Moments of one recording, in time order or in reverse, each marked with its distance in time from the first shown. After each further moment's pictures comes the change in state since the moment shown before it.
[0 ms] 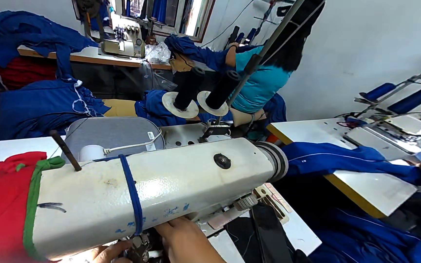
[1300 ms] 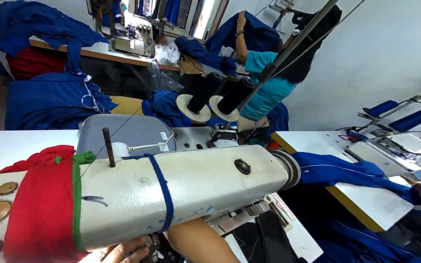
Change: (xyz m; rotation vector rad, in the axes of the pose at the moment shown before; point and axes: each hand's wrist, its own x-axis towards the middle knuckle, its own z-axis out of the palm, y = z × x) left_hand 0.007 0.003 -0.012 0.146 -0.098 -0.018; right_hand 0.045 -0.026 -0.026 -0.042 -0.394 0.198
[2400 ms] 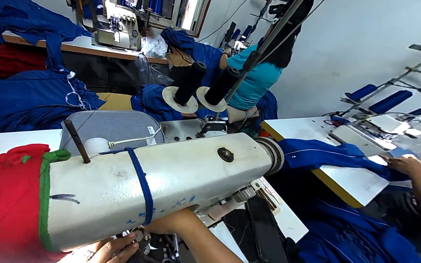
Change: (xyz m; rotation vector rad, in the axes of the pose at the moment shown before) left_hand -0.007 -0.011 0.012 -0.084 0.054 0.032; right_hand 0.039 -0.012 -0.021 0.143 -0.470 0.070
